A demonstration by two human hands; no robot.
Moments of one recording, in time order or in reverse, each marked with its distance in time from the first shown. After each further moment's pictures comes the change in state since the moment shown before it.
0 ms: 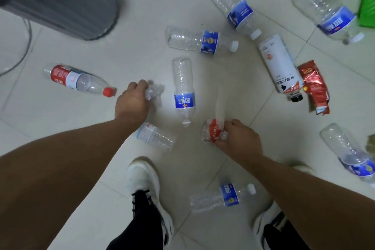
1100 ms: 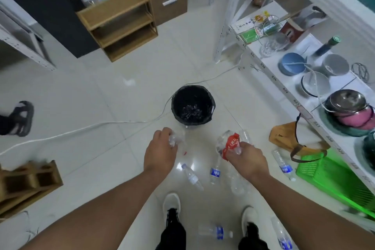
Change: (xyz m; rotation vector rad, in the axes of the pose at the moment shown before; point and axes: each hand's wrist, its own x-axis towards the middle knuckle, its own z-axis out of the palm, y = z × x) left_hand -0.285 -0.024 -0.548 -0.571 0.337 -0.323; right_hand -0.222 -0.389 -0.488 0.100 0.067 -0.055
